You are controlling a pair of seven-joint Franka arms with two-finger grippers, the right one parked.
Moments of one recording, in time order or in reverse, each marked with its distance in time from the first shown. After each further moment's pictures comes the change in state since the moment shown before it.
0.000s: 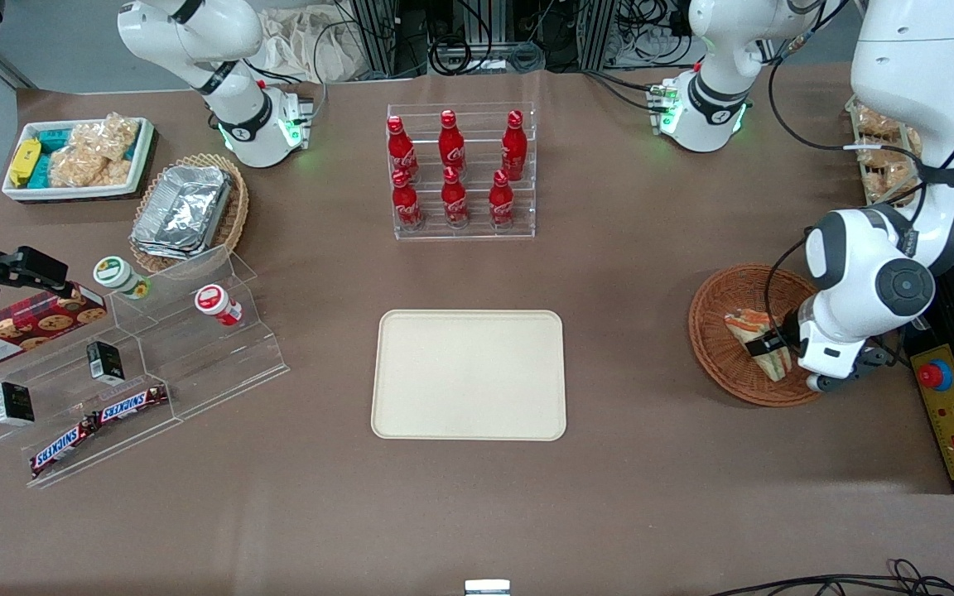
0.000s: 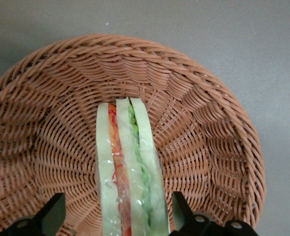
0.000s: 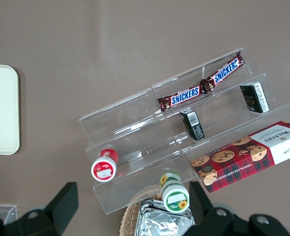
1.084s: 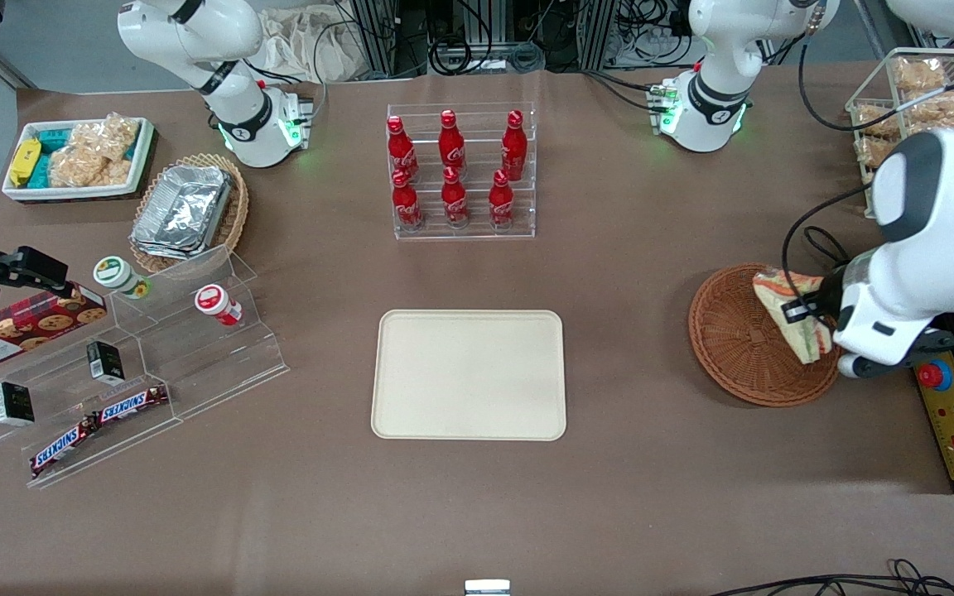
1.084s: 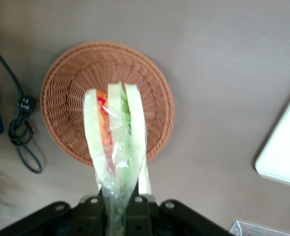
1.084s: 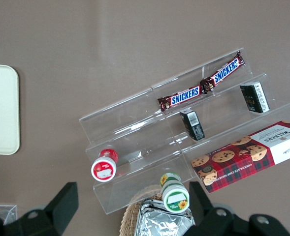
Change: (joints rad) arm -0.006 -0.113 -0.125 0.572 -0.031 -0.799 0.102
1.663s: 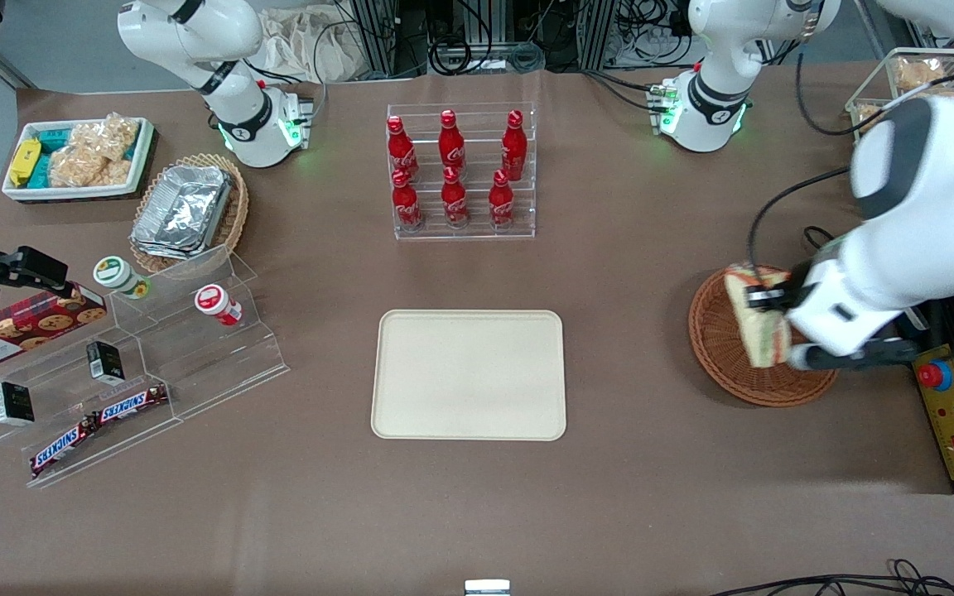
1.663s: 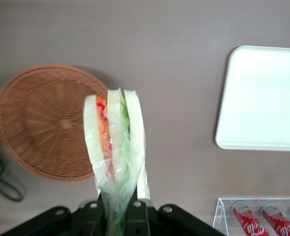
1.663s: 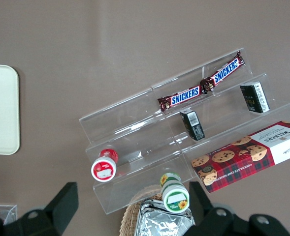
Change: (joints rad) arm -0.127 0.094 -0.051 0.095 -0.033 0.045 0.080
